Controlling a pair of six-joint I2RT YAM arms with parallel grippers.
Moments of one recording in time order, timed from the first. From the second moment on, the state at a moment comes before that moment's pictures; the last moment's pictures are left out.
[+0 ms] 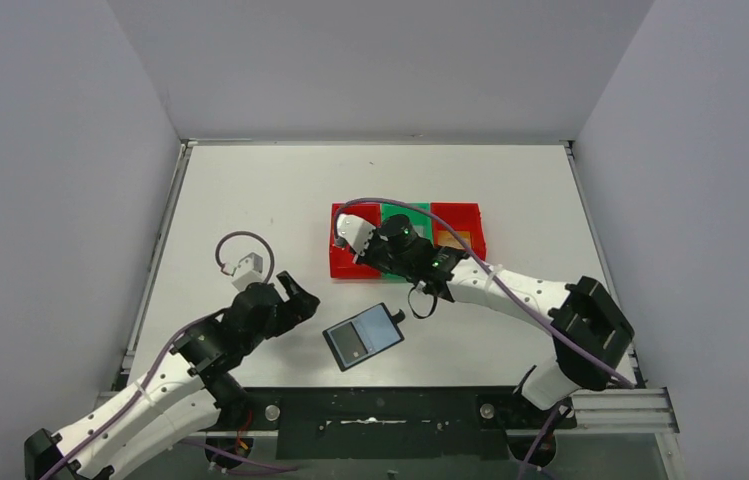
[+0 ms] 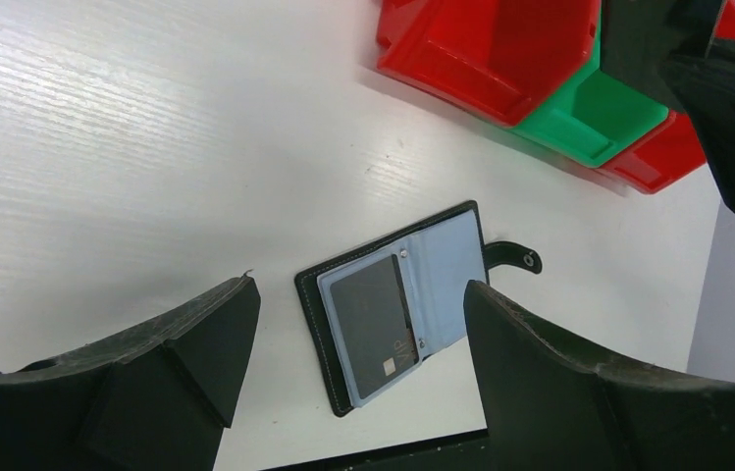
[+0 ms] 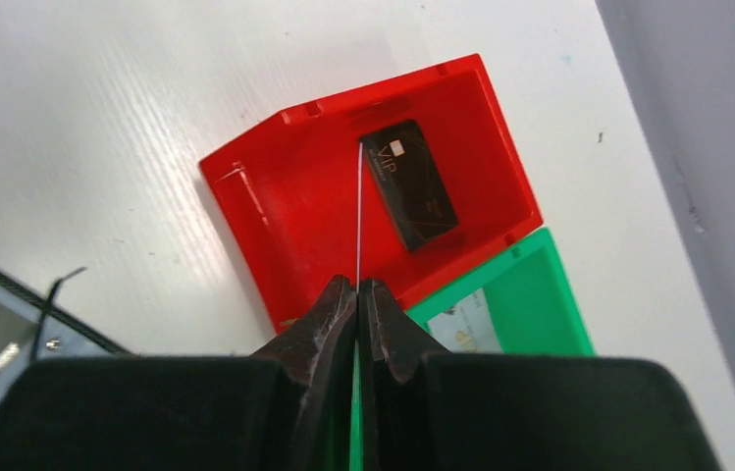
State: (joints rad) left arm -0.76 0.63 0.48 -0.54 -0.33 -1.08; right arm 0.87 1.51 1.01 0.00 0.02 -0.44
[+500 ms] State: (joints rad) left arm -0.76 0.53 0.48 -0.59 -0.34 -1.11; right arm 0.86 1.80 1.27 -0.13 0.04 -0.85
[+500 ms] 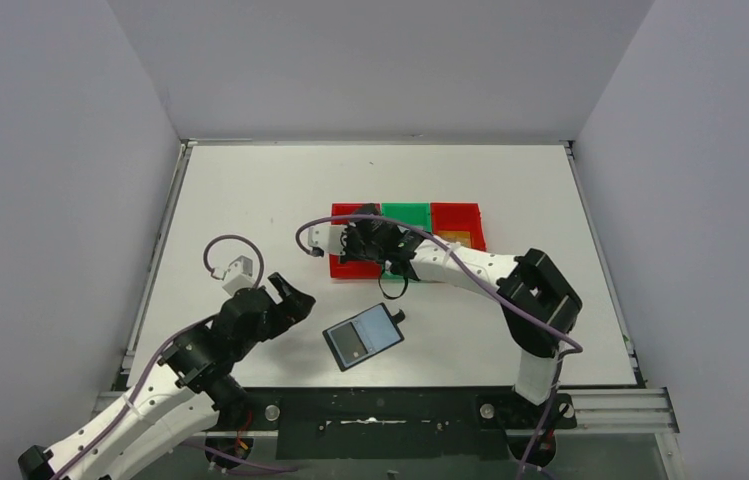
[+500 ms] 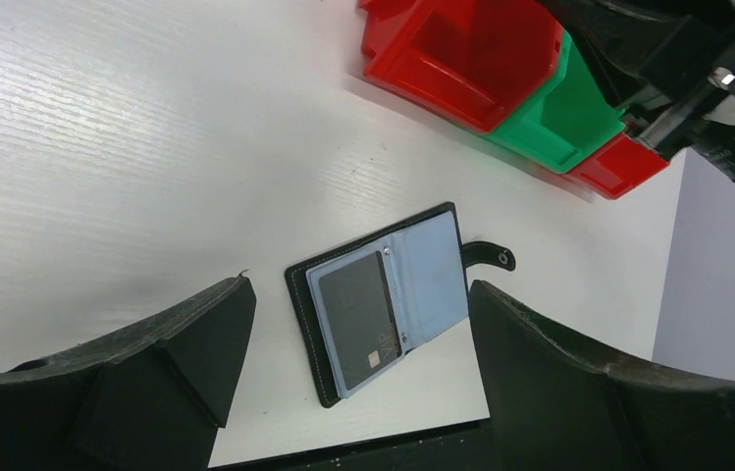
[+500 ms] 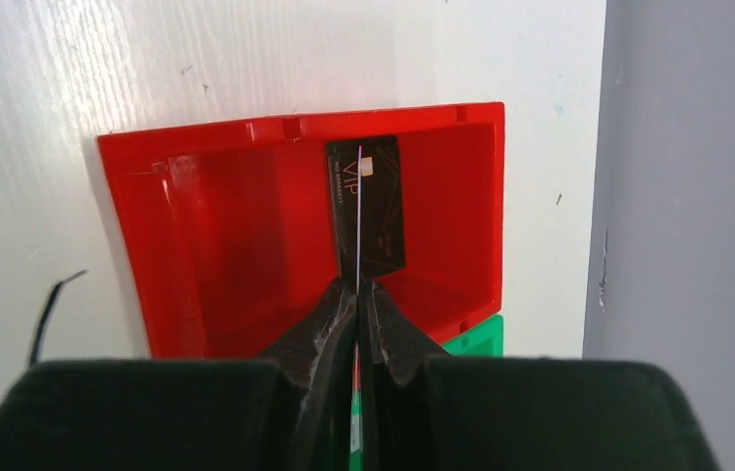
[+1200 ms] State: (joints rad) left arm -0.75 0.49 0.48 -0.66 -0.37 -1.12; right arm 0.80 2.05 1.42 -0.10 0.11 -0.96
